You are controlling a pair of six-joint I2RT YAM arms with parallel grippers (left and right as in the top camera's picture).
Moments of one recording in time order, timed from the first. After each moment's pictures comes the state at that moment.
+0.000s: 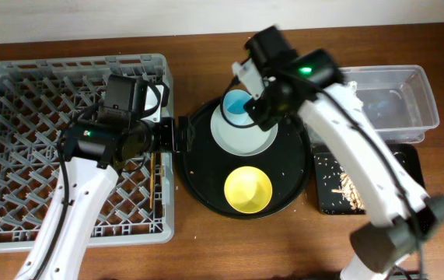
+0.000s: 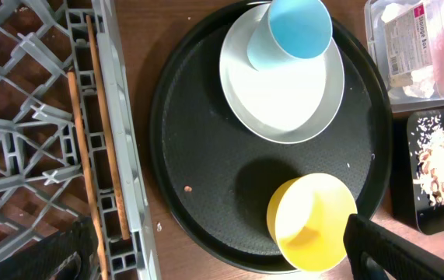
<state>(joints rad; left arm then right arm) -0.26 1.42 1.38 -0.99 0.21 -0.24 0.46 1.81 2.01 -1.39 -0.01 -0.21</state>
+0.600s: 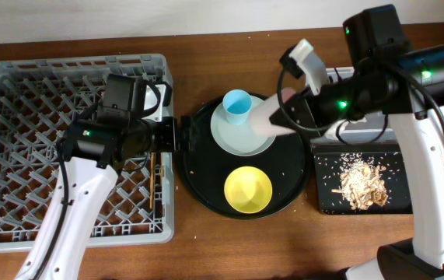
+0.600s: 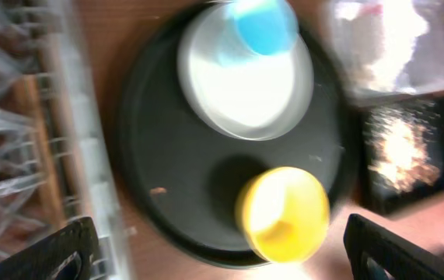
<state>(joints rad) -0.26 1.42 1.38 -0.97 0.33 -0.23 0.19 1.66 2.14 -1.69 -0.78 -0.33</state>
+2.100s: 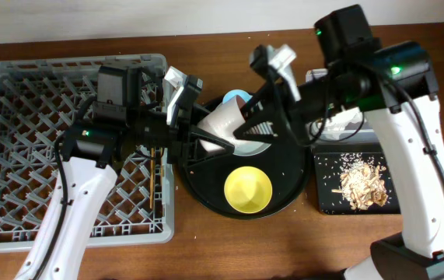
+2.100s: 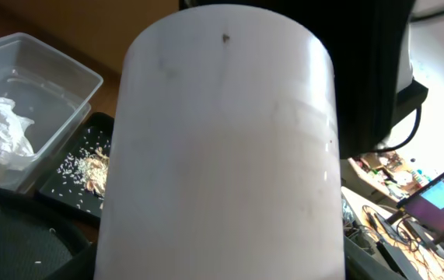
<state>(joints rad) -0.26 1.42 1.38 -0.69 1.41 0.10 0.26 1.71 2.14 -1.60 -1.20 -0.61</state>
